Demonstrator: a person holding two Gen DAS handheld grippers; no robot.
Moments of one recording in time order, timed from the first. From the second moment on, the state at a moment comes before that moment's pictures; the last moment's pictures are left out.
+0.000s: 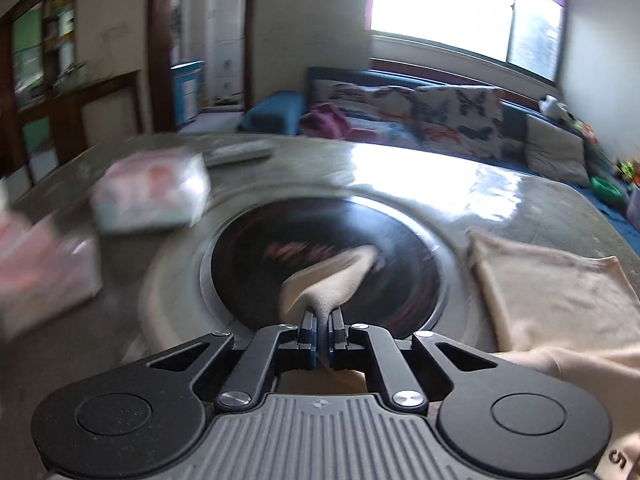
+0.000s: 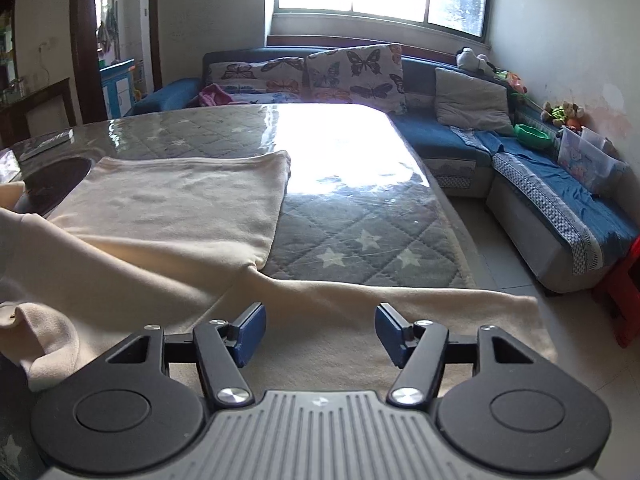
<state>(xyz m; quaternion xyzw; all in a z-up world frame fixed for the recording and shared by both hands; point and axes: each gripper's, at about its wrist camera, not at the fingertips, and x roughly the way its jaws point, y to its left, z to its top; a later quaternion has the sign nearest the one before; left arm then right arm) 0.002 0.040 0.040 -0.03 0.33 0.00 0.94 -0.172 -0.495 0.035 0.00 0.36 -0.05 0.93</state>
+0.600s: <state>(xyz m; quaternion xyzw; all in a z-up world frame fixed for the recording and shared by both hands) -0.042 0.116 0.029 -0.07 0.34 0.13 0.93 -0.164 -0.477 0.030 -0.01 0.38 -0.01 0.93</state>
